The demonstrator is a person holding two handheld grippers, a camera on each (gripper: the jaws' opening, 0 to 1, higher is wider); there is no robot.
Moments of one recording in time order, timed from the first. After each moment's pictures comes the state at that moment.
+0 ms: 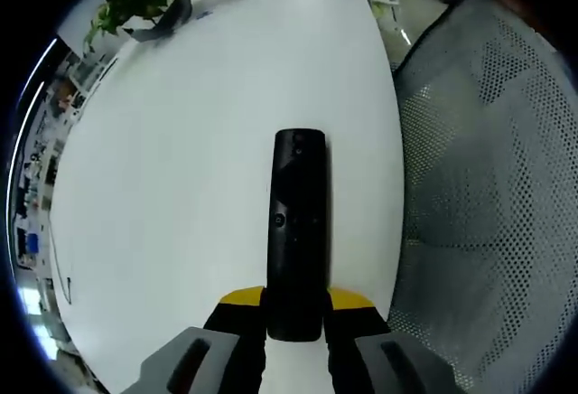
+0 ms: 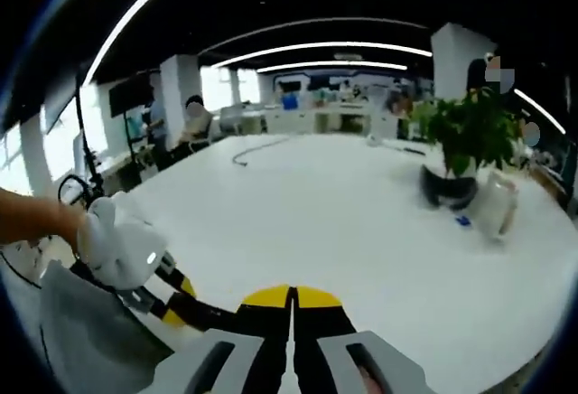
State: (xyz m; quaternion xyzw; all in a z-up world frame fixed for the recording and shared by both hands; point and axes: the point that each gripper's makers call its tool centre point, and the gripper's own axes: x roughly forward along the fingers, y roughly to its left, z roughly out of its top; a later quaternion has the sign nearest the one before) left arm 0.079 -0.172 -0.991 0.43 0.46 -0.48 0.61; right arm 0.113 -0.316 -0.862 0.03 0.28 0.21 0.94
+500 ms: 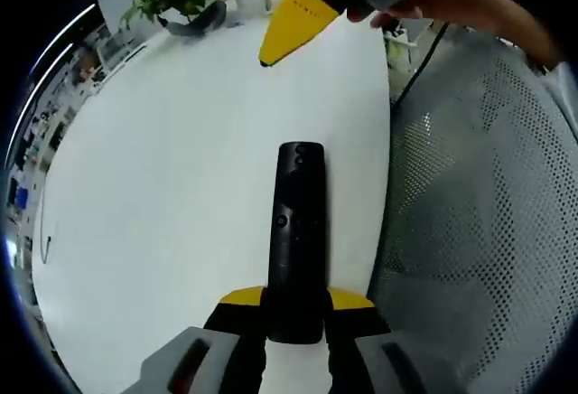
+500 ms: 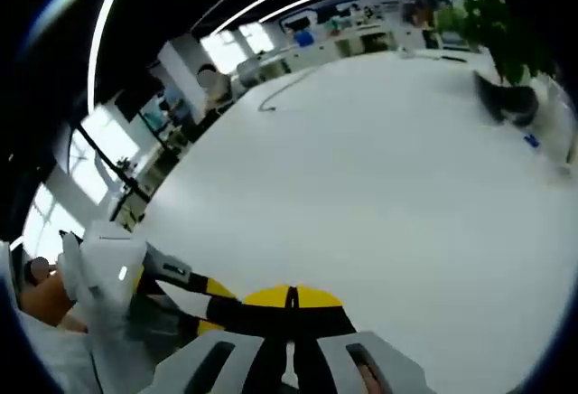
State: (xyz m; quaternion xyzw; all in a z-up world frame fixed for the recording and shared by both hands) left arm 0.055 -0.168 -0.989 0.33 0.44 -0.48 0.68; right arm 0.116 -0.265 -0.918 0.13 0.44 0.28 0.84
